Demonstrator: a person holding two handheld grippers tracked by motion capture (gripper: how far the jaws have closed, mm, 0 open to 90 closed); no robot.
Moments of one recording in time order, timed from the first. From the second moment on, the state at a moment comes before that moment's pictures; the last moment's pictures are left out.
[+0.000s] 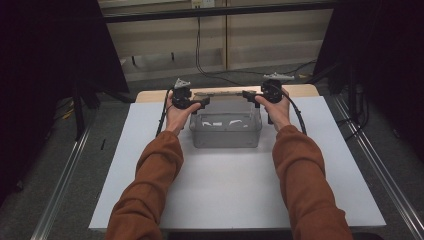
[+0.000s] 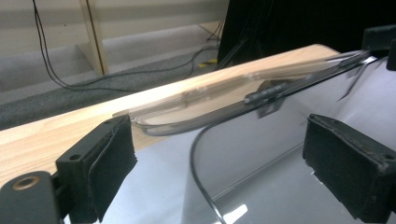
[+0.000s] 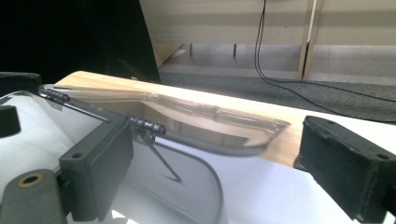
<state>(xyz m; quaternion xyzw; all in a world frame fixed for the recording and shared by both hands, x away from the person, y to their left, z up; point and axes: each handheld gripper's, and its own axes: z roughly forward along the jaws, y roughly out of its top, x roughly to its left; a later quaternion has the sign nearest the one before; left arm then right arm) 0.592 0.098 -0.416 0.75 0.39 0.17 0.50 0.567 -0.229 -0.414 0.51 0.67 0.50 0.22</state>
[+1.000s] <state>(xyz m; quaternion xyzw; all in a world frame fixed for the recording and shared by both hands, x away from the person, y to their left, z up) 0.517 0.142 -0.400 0.73 0.35 0.23 0.55 0.503 -0.224 -0.394 0.46 0.65 0.52 0.31</state>
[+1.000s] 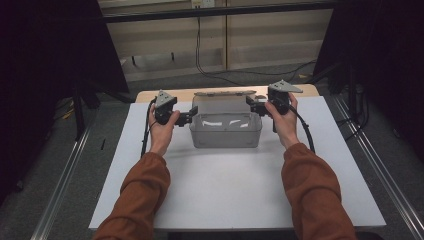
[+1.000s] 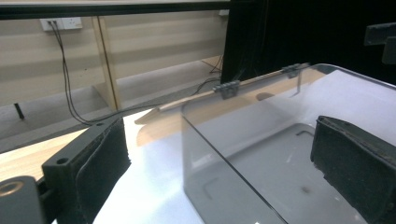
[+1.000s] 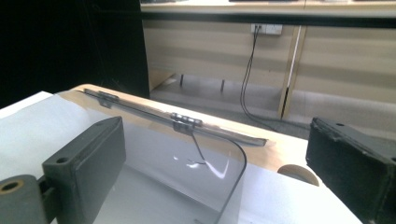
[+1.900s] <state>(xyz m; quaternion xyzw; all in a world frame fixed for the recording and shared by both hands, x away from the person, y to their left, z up) 0.447 0.163 -0.386 0.71 0.33 0.27 0.57 0.435 -0.240 -0.380 0.43 0.63 0.53 0.36</state>
